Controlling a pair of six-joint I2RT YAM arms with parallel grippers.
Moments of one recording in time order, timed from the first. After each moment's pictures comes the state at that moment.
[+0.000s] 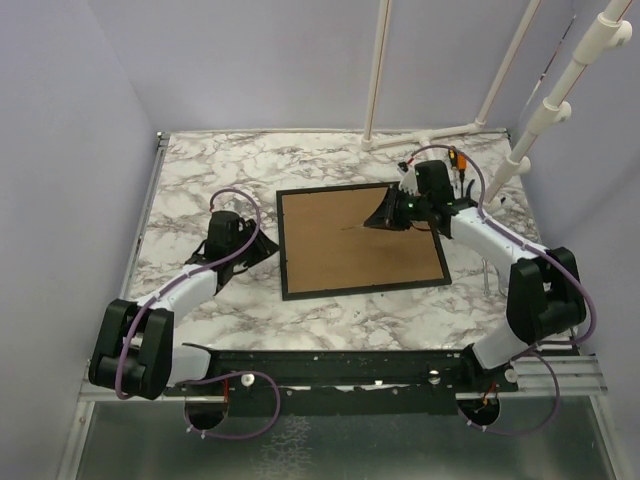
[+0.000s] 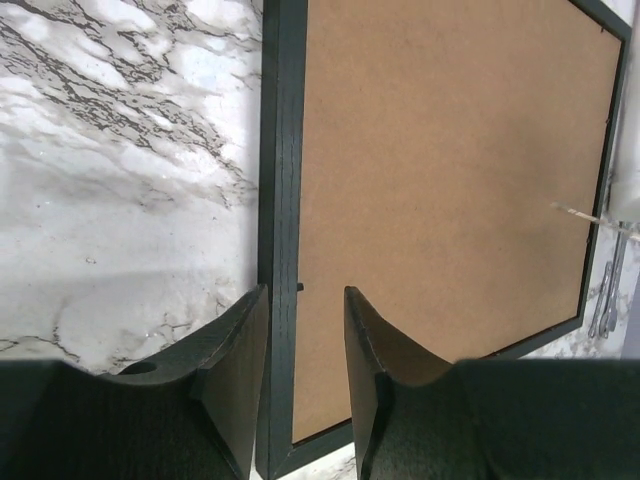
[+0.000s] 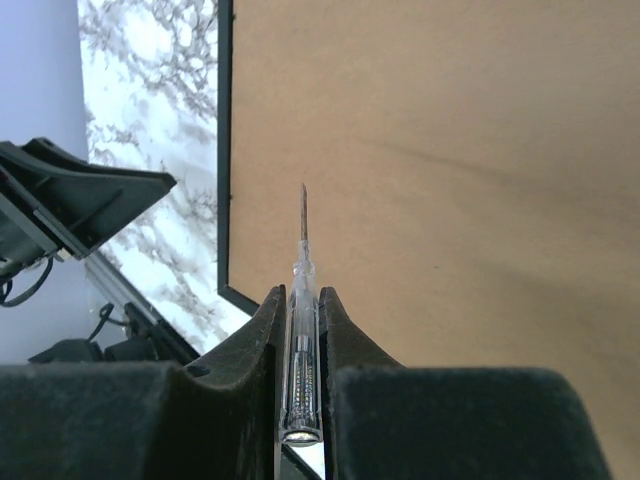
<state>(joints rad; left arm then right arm) -0.25 1.28 0.54 0.07 0.23 -0.72 0.33 1.56 1.08 -0.25 -0.50 0.53</state>
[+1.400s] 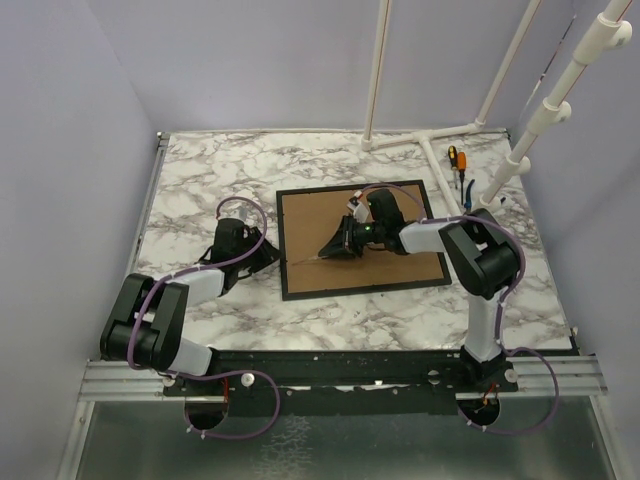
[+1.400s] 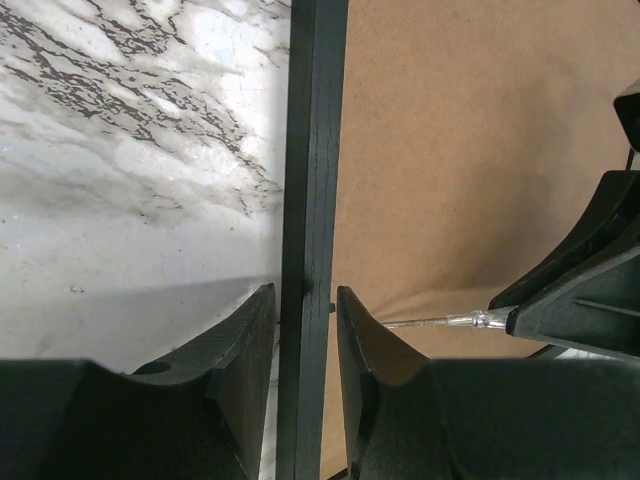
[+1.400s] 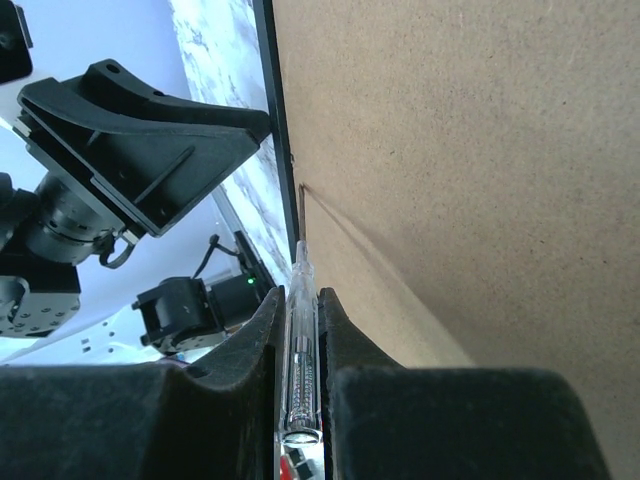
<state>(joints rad) -0.24 1.43 0.47 0.28 0.26 -0.75 0.52 1.99 1.02 0.28 -0.80 0.94</state>
